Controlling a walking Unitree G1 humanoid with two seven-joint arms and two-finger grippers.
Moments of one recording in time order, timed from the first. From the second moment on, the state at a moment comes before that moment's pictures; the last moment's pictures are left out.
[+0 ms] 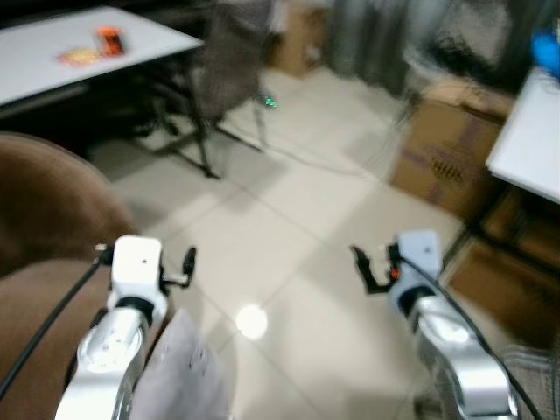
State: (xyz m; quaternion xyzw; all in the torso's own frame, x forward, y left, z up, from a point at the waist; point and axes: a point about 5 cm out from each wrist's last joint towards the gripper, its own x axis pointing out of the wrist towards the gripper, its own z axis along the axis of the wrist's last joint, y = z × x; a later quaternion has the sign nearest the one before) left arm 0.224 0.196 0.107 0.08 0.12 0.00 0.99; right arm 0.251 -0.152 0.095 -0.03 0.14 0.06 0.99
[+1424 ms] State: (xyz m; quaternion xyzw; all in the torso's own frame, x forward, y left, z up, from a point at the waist) left arm 0.231 0.196 0.117 0.06 0.09 -0.04 0.99; right arm 0.245 -0.144 0.092 0.00 0.13 0.06 0.99
